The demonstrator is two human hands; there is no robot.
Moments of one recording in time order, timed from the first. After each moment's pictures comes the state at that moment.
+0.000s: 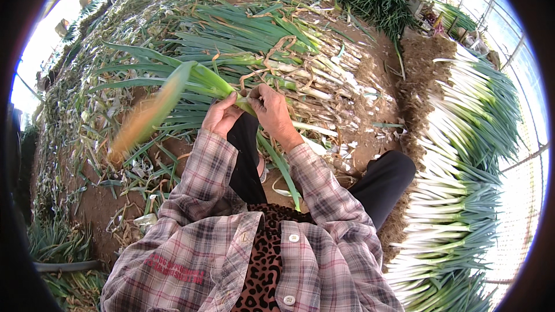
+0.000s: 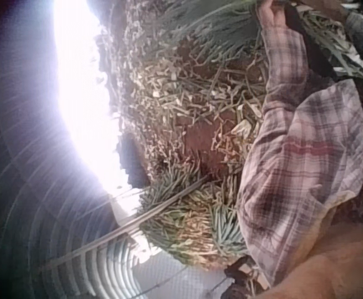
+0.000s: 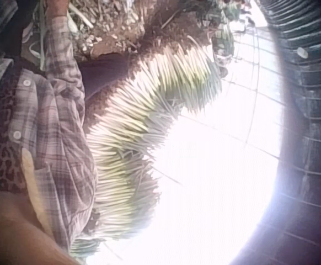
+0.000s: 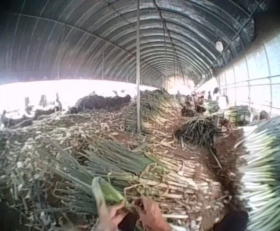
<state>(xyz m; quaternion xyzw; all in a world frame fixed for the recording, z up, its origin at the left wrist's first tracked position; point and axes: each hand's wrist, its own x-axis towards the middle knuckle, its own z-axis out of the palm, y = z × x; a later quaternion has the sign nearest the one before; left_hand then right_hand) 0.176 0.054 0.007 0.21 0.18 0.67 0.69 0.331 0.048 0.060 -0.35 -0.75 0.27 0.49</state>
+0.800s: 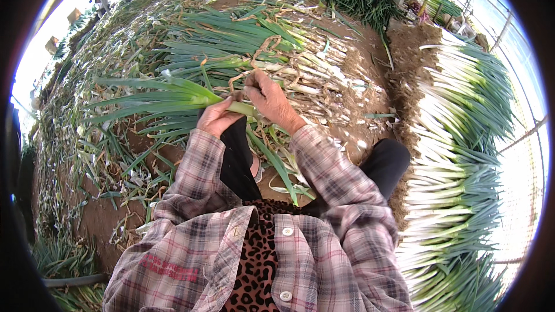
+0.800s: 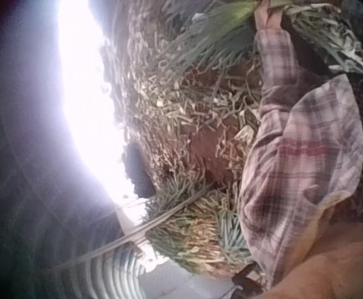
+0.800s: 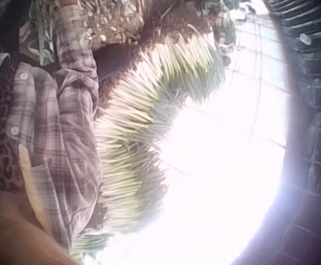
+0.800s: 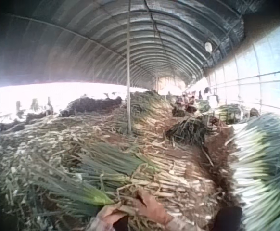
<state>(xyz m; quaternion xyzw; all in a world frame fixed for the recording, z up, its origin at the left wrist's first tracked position) 0.187 0.049 0.014 0.06 0.23 0.59 0.77 0.359 0.052 0.078 -0.29 -0.74 0.38 0.48</state>
